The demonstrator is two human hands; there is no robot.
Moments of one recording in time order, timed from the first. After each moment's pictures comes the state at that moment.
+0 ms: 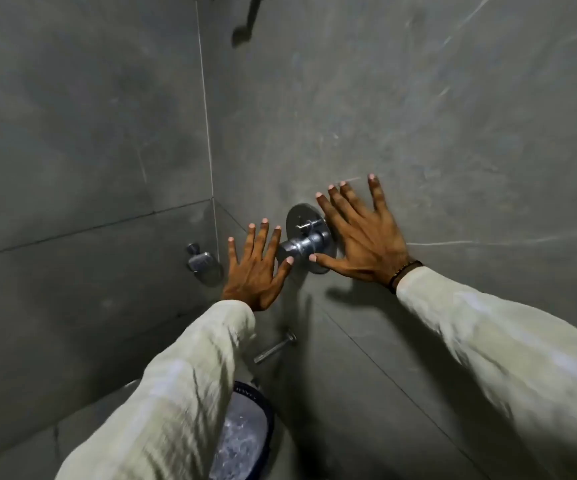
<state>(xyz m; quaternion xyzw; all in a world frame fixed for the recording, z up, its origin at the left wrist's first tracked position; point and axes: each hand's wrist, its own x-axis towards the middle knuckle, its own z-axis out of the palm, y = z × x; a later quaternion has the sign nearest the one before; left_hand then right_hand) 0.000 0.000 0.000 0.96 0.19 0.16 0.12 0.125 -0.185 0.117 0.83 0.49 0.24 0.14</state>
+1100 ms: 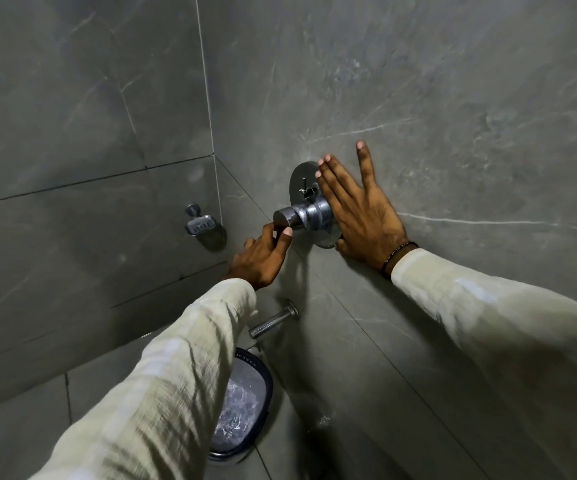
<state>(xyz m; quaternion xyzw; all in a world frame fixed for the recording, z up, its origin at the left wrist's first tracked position) 0.043 0.004 -0.047 0.86 0.30 0.07 0.40 0.161 -0.149 0.061 0.71 0.43 0.35 0.44</state>
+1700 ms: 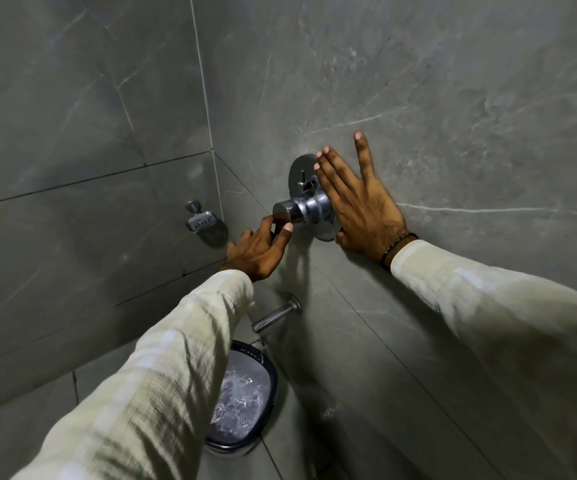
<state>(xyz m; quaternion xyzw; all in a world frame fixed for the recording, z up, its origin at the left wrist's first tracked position) 0.040 0.007 -0.038 0.89 0.30 0.04 0.33 0.163 -0.148 0.060 0.71 0.43 0.36 0.43</state>
